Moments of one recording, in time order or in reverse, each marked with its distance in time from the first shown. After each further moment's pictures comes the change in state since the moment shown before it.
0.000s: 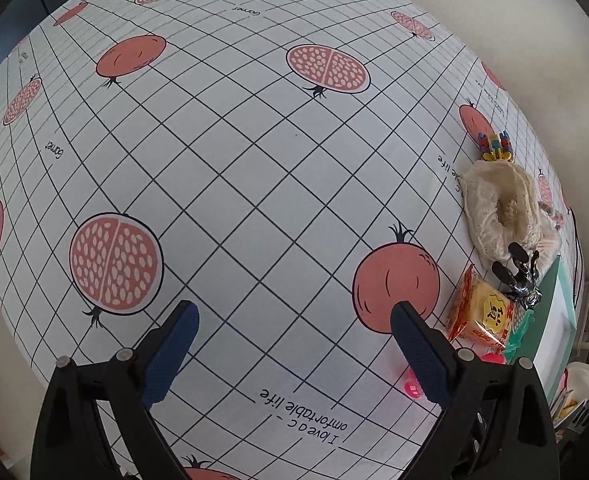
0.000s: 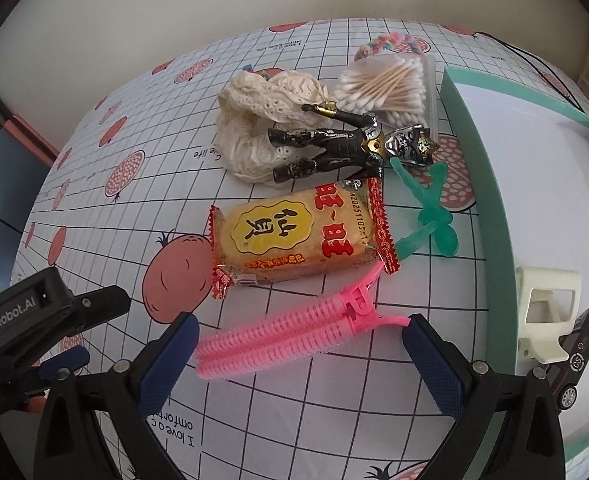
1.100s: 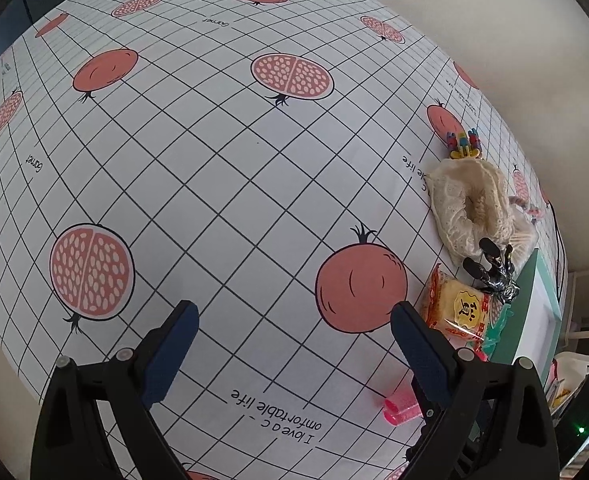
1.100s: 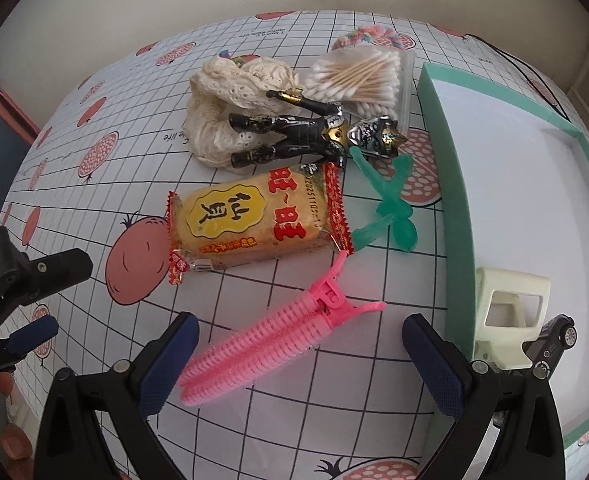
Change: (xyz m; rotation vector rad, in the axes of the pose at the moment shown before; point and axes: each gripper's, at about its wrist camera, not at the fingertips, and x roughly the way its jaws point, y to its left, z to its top) left arm 0.010 -0.034 0.013 0.139 0.013 -0.098; right arm 0.003 -0.015 0.002 0.020 0.051 -0.115
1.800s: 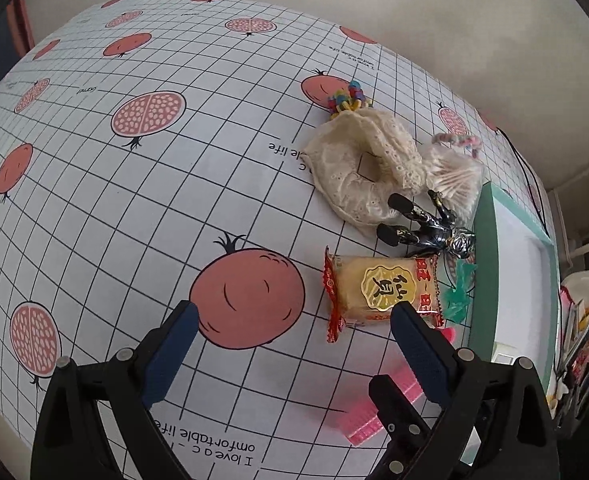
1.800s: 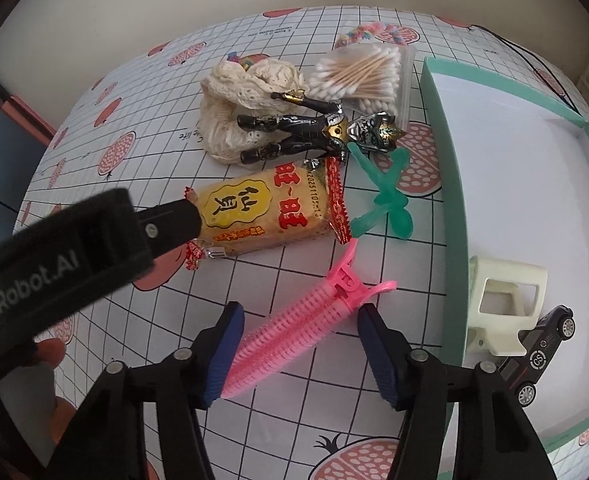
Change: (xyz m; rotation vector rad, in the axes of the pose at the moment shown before) left arm 0.008 -0.076 -0.016 0.384 -0.016 -0.074; right arm -0.016 -0.013 -0.003 0.029 0.028 0.067
